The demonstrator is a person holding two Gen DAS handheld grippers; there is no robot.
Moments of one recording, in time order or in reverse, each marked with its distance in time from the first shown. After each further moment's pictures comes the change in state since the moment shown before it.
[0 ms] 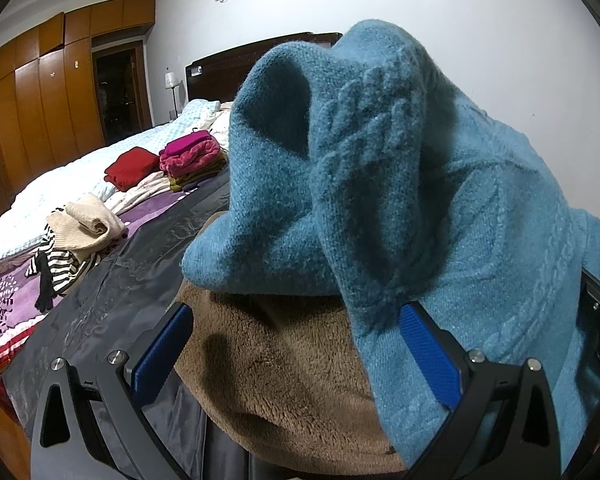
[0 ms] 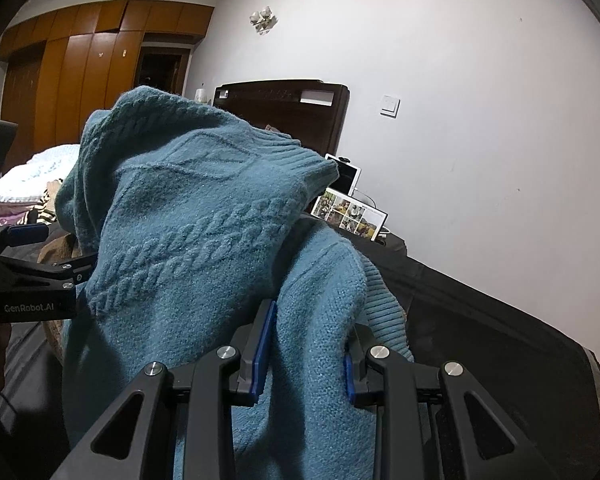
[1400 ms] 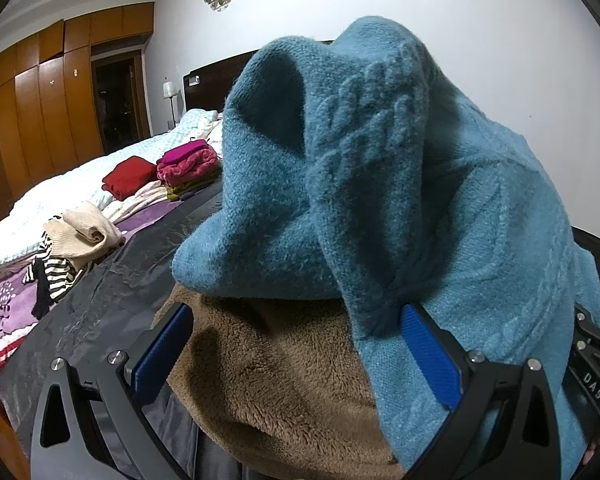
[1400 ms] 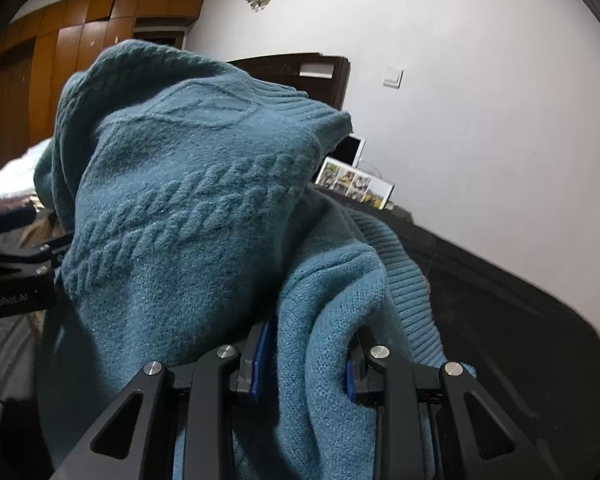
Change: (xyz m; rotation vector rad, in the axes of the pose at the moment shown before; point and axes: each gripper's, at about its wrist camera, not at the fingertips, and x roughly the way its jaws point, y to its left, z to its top) left arm 0.008 -0.002 -0.004 0.010 -0.044 -0.005; right arm 0.022 0.005 -0.011 0.015 0.088 -0.011
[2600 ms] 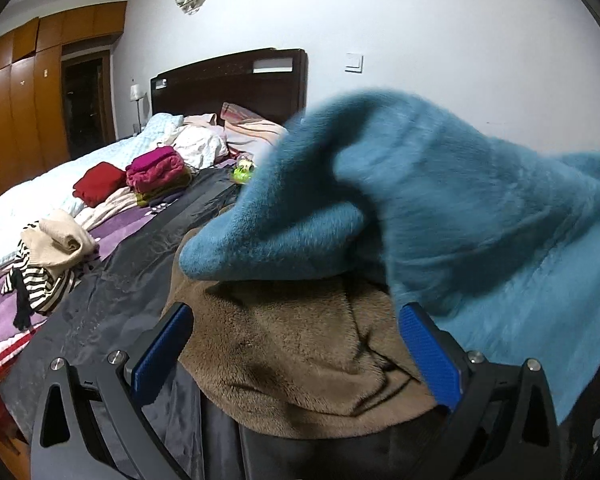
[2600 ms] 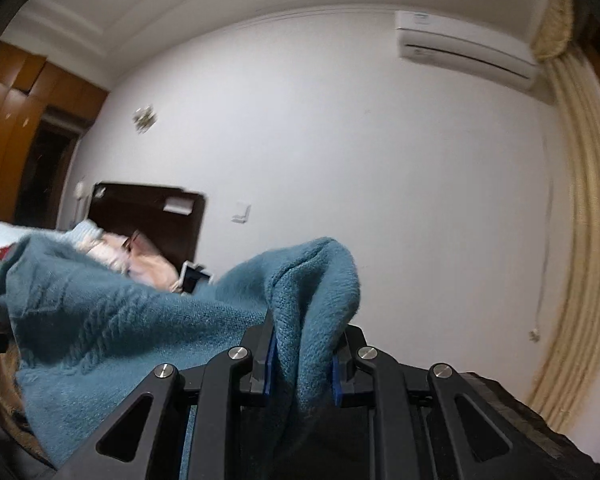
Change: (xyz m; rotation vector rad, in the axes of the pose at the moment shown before) left arm -0.051 0.015 0.010 0.026 -0.008 -0.157; right arm -0.182 -0.045 -0.009 0.149 -0.474 -0.524
